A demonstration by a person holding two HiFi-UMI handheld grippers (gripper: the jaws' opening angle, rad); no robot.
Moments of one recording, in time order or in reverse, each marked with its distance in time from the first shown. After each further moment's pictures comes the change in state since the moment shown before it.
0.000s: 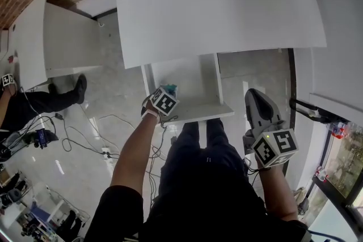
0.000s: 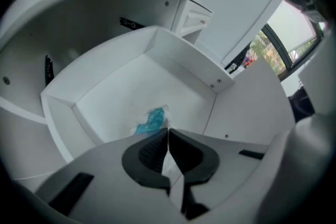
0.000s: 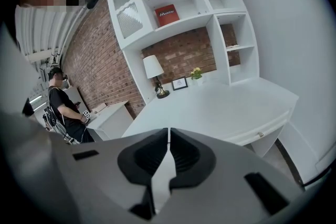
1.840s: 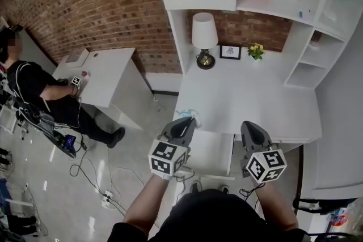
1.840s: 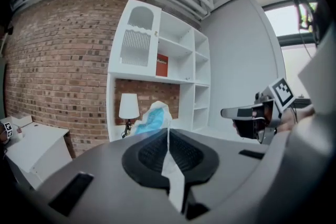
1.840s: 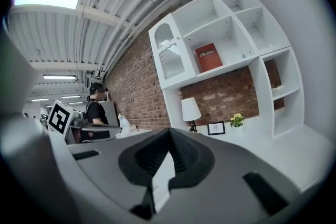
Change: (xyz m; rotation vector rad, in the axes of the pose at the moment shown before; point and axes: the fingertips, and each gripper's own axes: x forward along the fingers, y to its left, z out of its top) left arm -0.478 -0.075 0.151 -0.213 -1.123 0.495; right arm -0.054 0.094 0.159 -0.225 -0.341 0.359
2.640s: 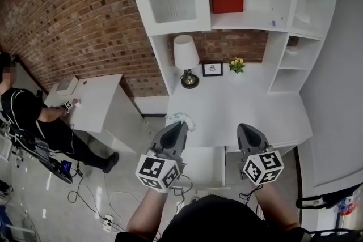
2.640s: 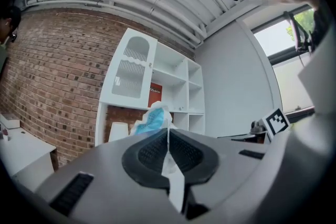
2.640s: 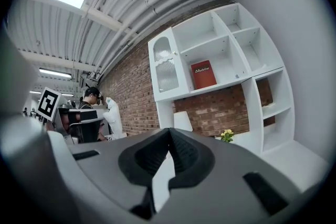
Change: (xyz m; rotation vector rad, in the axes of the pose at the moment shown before) left arm -0.023 -0.034 0.099 -0.018 -0.289 -0.052; right arm -0.028 -0.019 0.050 -0.059 -0.106 -0.079
